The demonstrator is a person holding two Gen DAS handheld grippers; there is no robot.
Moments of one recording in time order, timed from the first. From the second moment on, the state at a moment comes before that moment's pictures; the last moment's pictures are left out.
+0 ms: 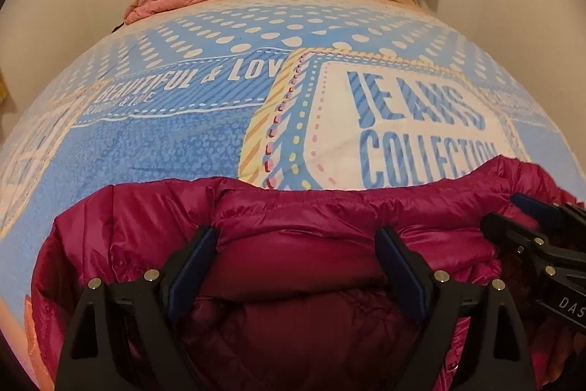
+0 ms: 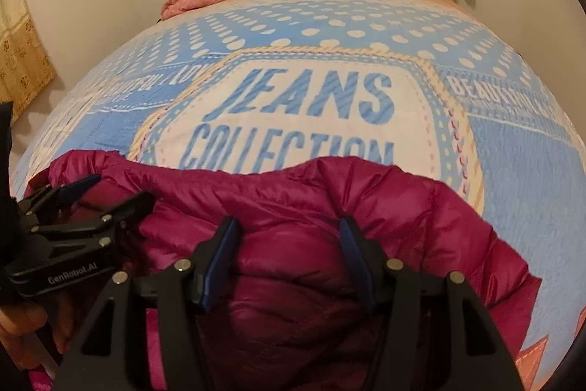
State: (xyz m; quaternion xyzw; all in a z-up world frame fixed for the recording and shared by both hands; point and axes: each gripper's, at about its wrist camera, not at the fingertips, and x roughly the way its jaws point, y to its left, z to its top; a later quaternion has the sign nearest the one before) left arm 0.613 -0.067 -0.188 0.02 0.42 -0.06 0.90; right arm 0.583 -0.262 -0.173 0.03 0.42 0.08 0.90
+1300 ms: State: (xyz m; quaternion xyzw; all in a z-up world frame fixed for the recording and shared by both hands) left arm 0.621 -0.072 -0.190 0.05 0.44 -0.04 0.89; right arm 0.586 -0.238 -0.181 -0.05 0.43 0.03 0.90
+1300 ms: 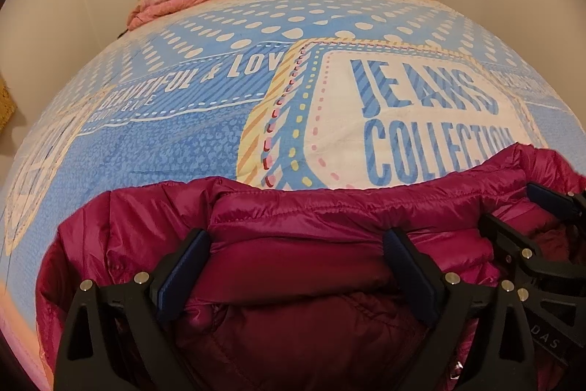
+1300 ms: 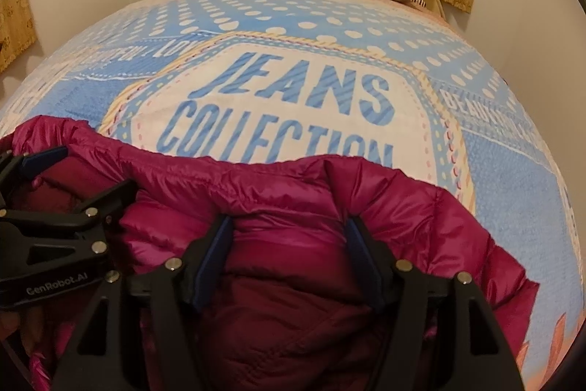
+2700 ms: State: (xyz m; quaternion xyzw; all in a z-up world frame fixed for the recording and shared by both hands) left arm 0.140 0.069 -0.183 0.04 0.41 -0.06 0.91; right arm 0.114 -0.333 -0.174 0.11 0.44 0.04 0.89
